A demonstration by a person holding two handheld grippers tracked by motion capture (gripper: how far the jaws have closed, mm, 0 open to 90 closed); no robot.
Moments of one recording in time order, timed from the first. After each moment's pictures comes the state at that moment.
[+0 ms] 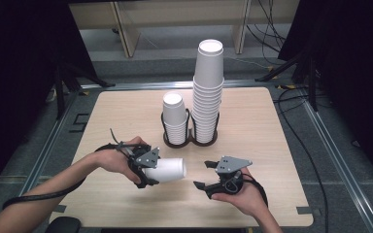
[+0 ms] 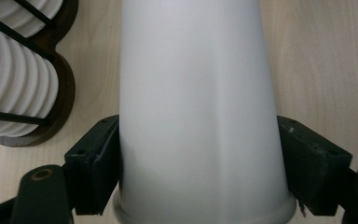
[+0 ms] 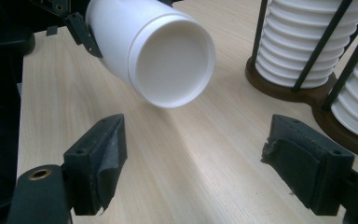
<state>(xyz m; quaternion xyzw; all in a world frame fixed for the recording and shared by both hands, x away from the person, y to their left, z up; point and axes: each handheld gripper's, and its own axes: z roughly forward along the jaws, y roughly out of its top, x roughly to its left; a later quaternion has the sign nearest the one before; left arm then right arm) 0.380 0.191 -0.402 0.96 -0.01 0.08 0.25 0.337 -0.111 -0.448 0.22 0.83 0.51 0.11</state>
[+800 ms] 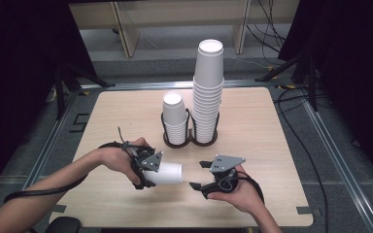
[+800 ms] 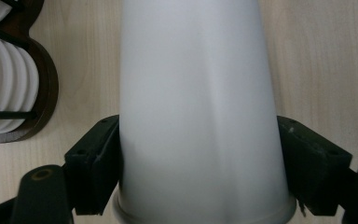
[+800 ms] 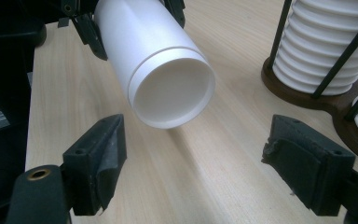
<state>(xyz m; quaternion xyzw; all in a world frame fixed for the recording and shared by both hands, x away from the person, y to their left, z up) 0.380 0.182 -0.399 0.98 -0.05 0.07 0.18 0.342 -0.098 -0.445 0.20 0.84 0.50 0.09</state>
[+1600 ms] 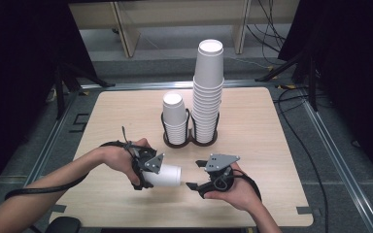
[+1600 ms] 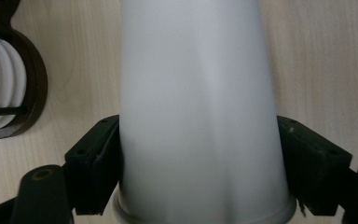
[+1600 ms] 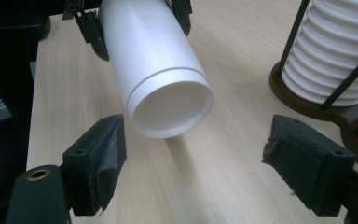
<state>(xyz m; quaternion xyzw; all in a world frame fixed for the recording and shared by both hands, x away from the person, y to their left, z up) 0.378 0.177 -0.397 0.99 -0.07 0.06 0.14 0.345 -0.087 -0.439 0.17 0.85 0.48 0.10</state>
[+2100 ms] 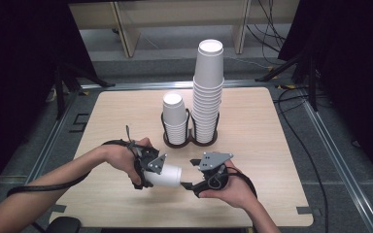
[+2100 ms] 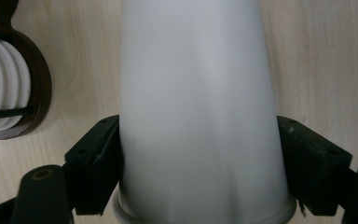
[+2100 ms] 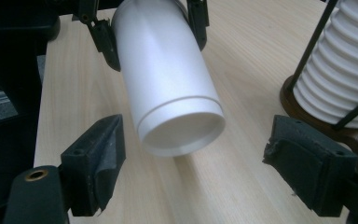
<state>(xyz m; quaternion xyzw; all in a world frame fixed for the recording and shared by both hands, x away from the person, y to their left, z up) 0.378 0.171 -0.393 0.99 -0.08 0.07 0.11 0.347 -0.072 -0.430 0.15 0.86 0.48 0.09</state>
